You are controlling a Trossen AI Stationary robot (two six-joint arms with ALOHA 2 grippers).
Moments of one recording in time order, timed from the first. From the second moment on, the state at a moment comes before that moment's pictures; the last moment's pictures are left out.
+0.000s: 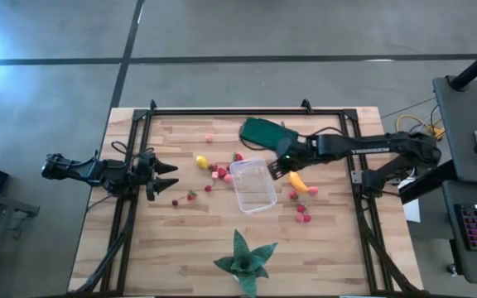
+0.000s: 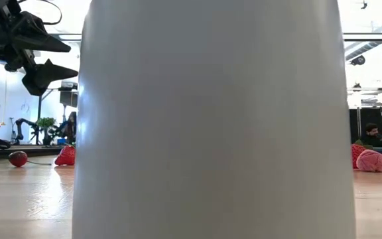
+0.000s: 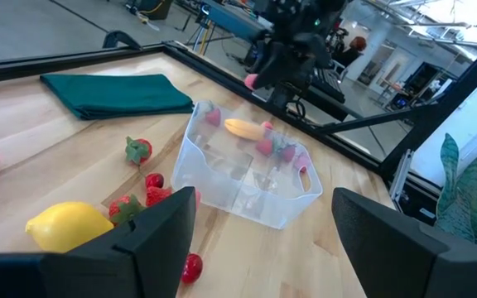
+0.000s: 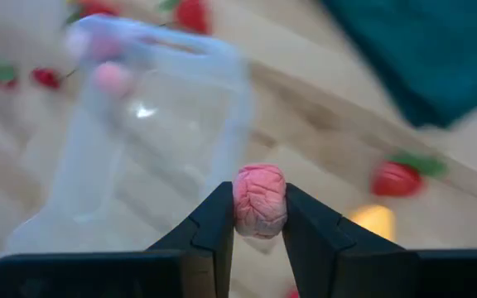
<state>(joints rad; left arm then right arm) -0.24 0.08 0.19 -0.33 -0.39 -0.54 -0.10 1.46 1.09 -0.71 0.10 0.87</state>
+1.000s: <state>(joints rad) -0.23 0.08 0.19 -0.25 -0.40 -0.54 -0.05 1.77 1.68 -0.84 0.13 0.43</state>
